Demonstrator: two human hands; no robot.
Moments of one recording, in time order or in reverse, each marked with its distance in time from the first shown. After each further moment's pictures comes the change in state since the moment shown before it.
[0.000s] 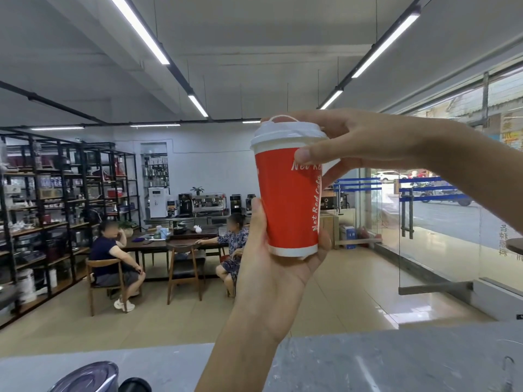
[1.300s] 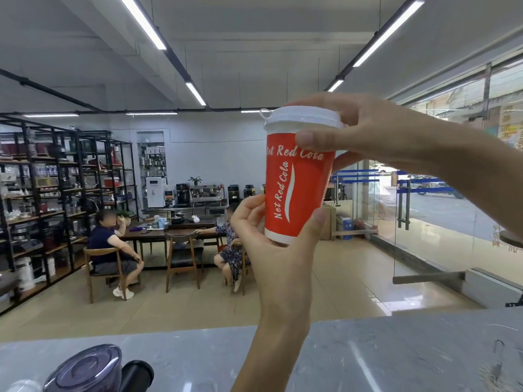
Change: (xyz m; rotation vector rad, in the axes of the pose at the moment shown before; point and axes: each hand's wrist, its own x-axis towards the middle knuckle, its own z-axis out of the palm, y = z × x) left_hand -0.012 -0.028 -0.001 0.588 0.138 0.617; right_hand -0.013 0.000 0.022 -0.114 0.249 -0.040
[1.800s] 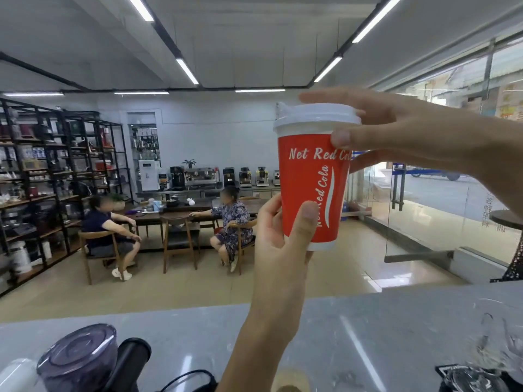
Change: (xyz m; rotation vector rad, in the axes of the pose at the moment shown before) left_hand -0.015 -0.012 -0.015 -0.017 -0.175 -0.277; right_hand -0.036 0.017 0.005 0.103 -0.046 0.104
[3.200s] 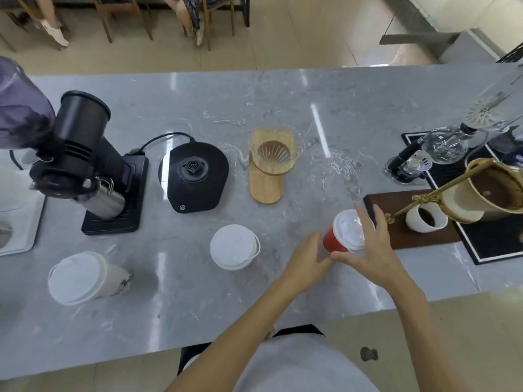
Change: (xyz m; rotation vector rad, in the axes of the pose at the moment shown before) left_hand -0.305 -0.285 -0.110 0.719 -0.436 -1.025; right_hand -0.325 0.288 0.339 -0.199 0.062 1.015
